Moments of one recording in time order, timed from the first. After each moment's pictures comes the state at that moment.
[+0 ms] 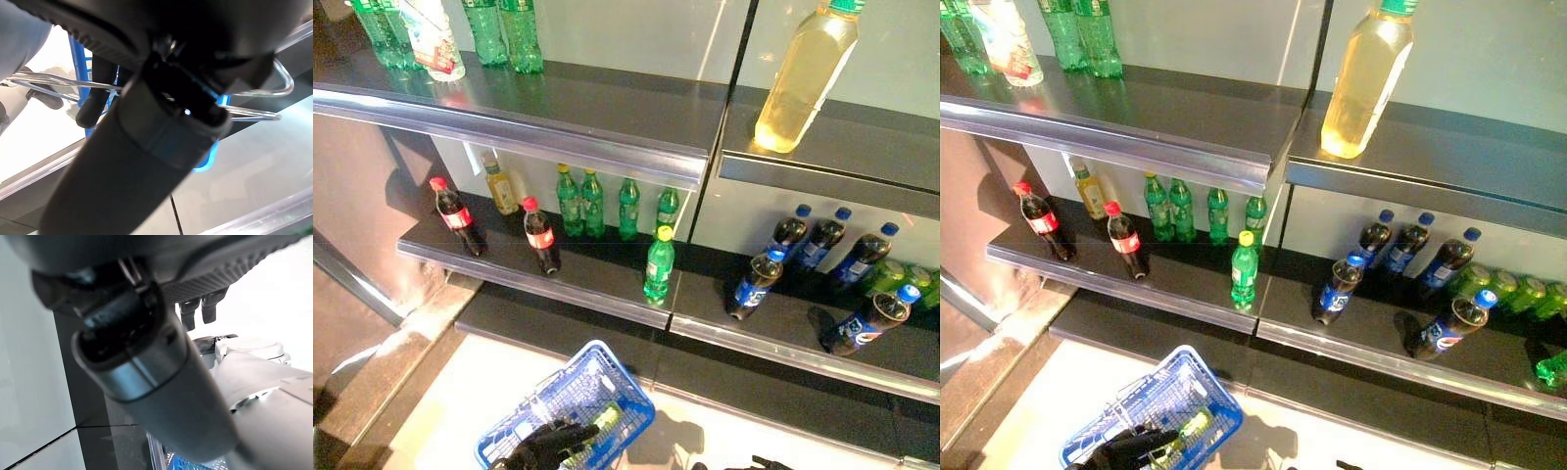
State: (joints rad) left arm 0.00 0.29 -0.06 1.20 -0.63 0.02 -0.51; right arm -0.02 -0.28 0.00 1.35 0.24 0.00 0.16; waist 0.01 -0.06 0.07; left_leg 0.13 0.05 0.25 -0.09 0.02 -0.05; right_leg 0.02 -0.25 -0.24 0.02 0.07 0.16
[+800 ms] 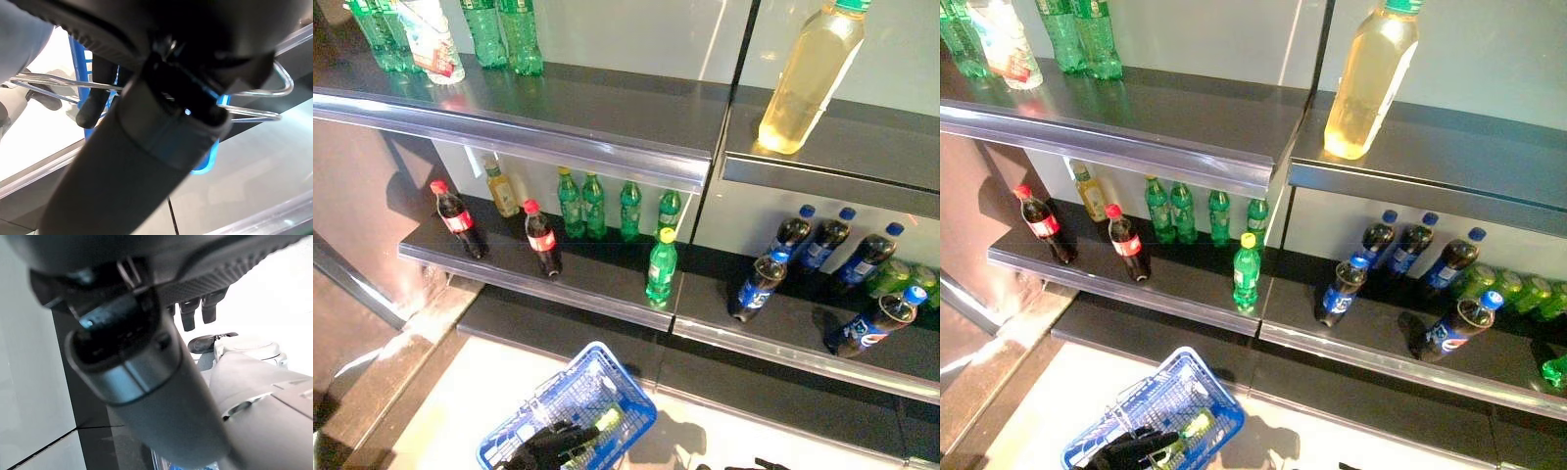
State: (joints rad) left arm -0.01 0.28 -0.06 1.22 -0.63 0.01 -0.52; right arm -0.01 -0.29 -0.02 1.35 0.24 -0.01 0.16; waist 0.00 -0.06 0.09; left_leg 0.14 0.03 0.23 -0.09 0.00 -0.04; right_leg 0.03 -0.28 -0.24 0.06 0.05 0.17
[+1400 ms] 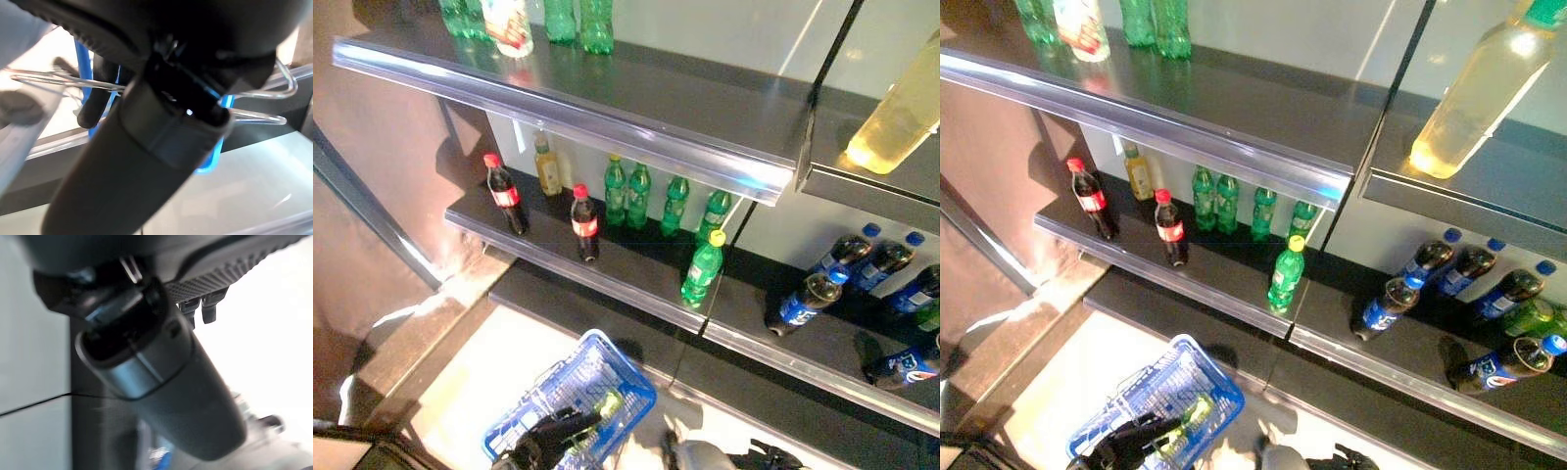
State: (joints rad) left arm -0.09 0.27 -0.09 1.26 -0.63 0.01 -0.51; right arm 0.01 -0.28 0.02 1.38 0.24 -0.04 0.17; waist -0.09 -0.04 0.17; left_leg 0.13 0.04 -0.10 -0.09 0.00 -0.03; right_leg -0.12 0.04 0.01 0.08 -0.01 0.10
